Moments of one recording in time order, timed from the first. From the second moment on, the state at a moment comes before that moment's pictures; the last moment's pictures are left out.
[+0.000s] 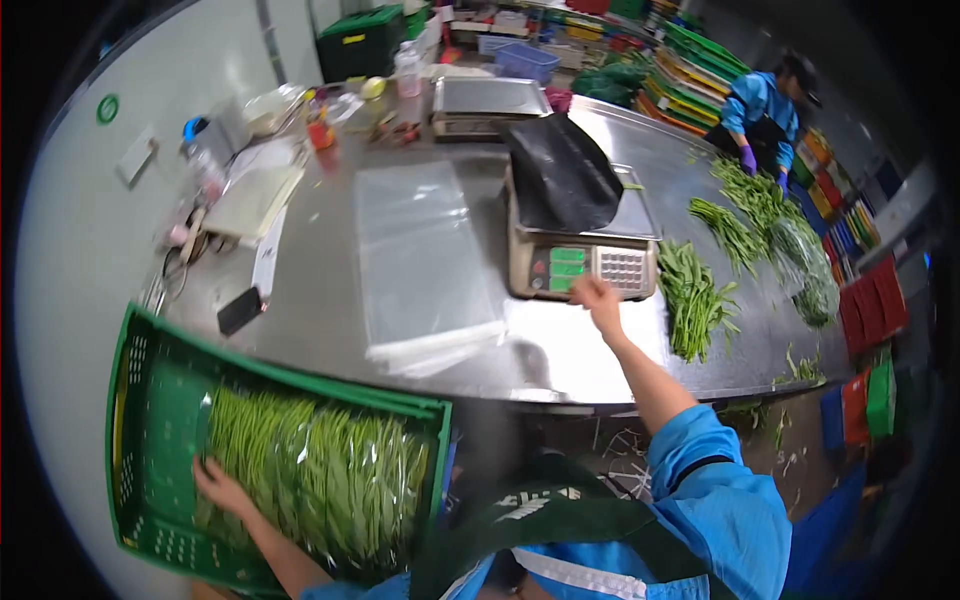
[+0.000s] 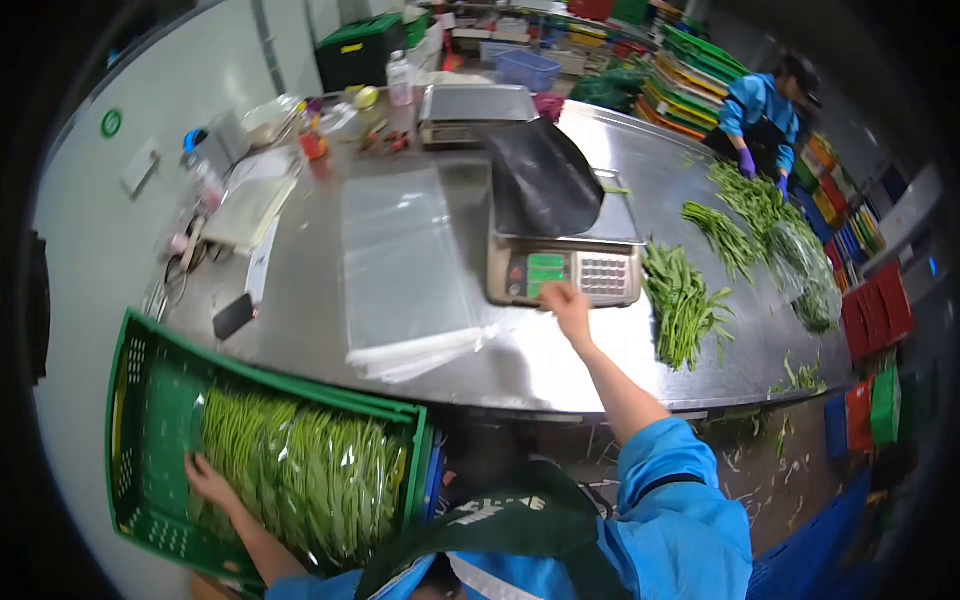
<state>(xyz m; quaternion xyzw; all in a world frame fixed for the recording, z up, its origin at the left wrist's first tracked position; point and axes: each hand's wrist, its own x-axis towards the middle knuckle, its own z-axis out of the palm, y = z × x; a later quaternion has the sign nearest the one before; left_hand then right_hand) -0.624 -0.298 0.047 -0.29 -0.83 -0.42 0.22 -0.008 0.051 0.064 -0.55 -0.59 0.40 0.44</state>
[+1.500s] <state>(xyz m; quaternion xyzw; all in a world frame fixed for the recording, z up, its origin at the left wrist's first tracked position) 0.193 0.102 -0.003 -0.32 -0.41 -0.15 -0.84 0.336 0.021 -0.003 -0.65 -0.26 0.61 0.38</state>
